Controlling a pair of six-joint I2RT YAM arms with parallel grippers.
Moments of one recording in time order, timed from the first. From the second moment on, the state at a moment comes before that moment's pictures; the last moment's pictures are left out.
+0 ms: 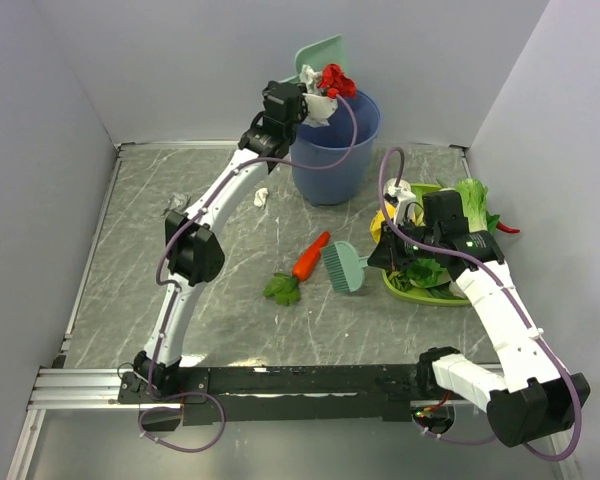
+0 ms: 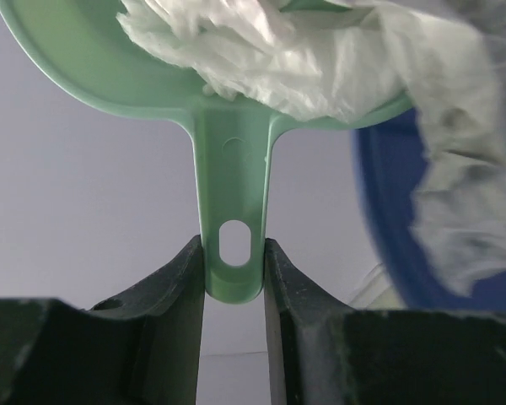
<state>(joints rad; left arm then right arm) -0.56 2.37 2.50 -0.24 -0.47 1.17 0.23 1.04 1.07 -0.88 -0.54 -0.01</state>
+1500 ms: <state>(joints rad) 0.21 1.55 1.86 -0.94 -0.25 0.54 0.56 1.33 1.56 -0.88 -0.45 -0.12</state>
